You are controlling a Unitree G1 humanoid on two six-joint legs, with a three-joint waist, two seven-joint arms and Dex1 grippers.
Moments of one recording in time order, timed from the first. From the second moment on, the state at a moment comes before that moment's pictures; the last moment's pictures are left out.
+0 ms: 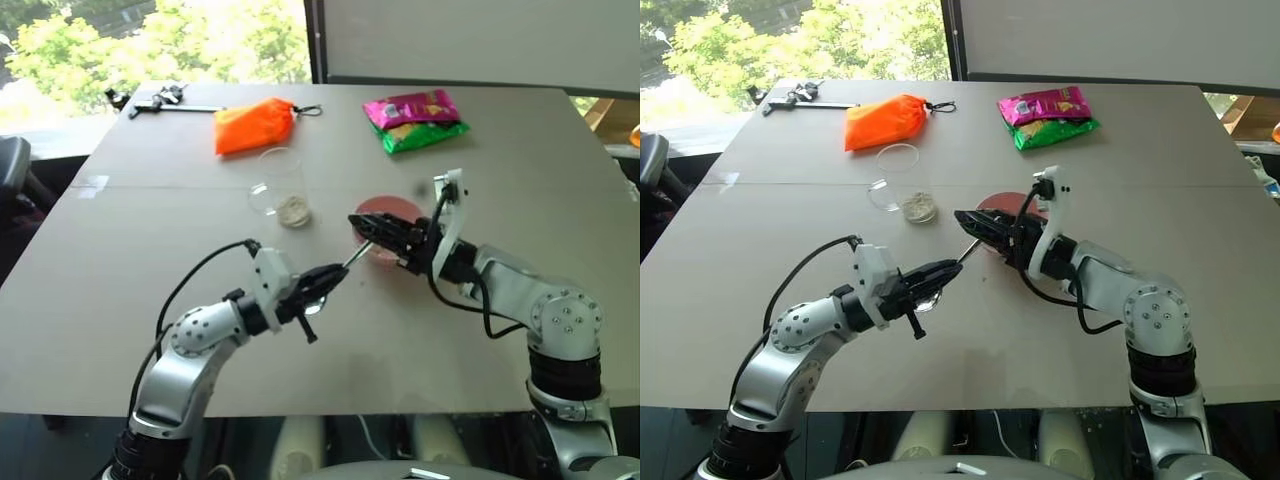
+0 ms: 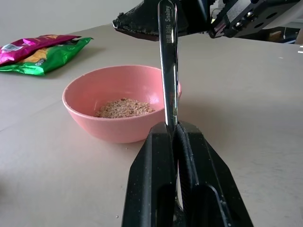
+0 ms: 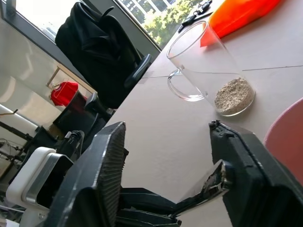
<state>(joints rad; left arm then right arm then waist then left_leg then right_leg) -0.01 0.49 -0.06 -0.45 -0.37 0.23 -0.77 -0.44 -0.26 -0.04 -0.42 1.35 1.00 -0.04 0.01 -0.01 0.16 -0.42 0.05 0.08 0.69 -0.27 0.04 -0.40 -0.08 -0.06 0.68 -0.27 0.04</state>
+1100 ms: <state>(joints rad) -0.04 0.38 -0.09 -0.41 -0.30 0.19 -0.70 -0.44 -0.26 0.00 -0.42 1.31 0.98 -0.07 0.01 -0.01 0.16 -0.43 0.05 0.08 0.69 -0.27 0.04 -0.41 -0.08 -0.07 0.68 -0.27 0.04</state>
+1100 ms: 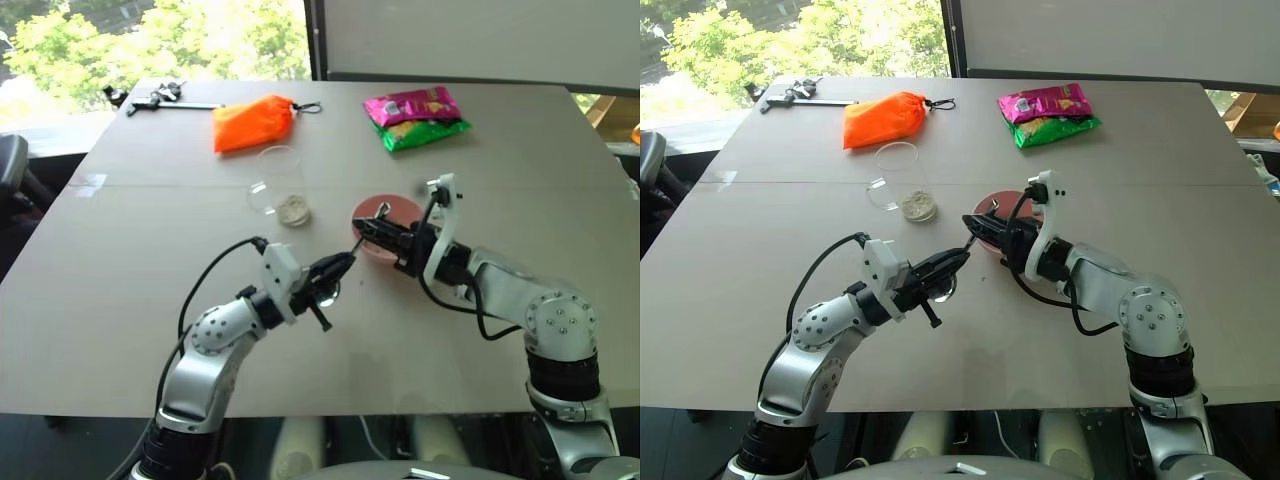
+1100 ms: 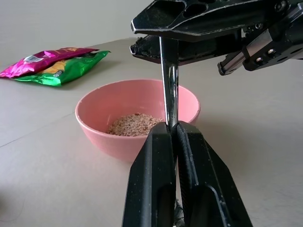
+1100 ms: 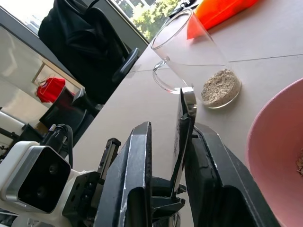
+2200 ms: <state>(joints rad) -0.04 0.40 -0.09 -0.41 -0.31 0.19 -0.70 -0.45 -0.26 -0.02 -0.41 1.31 0.96 -0.09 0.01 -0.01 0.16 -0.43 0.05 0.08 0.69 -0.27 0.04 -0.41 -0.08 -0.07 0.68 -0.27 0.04</state>
